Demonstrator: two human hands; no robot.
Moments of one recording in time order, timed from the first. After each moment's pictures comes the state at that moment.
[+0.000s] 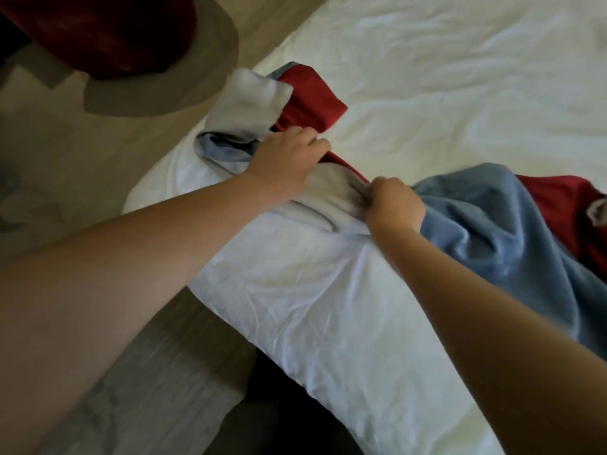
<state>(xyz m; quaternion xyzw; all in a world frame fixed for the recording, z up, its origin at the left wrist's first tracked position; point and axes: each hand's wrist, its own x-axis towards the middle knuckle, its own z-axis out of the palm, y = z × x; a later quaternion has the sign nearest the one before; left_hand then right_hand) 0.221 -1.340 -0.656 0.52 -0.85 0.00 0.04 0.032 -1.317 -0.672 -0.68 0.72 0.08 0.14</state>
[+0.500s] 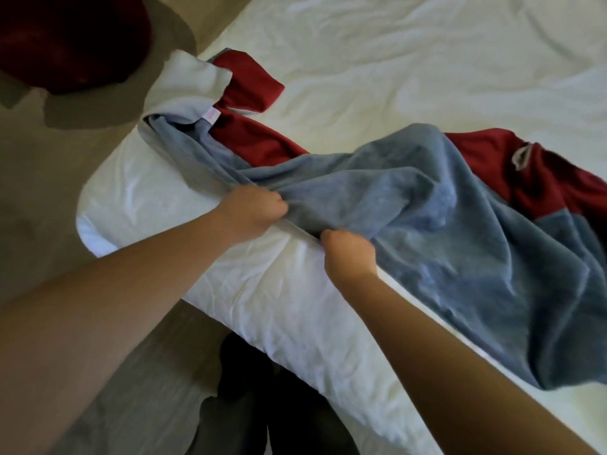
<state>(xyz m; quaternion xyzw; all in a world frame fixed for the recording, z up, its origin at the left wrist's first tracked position) 0.166 -1.259 -0.690 0.39 -0.91 -0.06 -0.11 -0.023 -1.190 -0.684 -0.74 0.63 0.11 0.20</state>
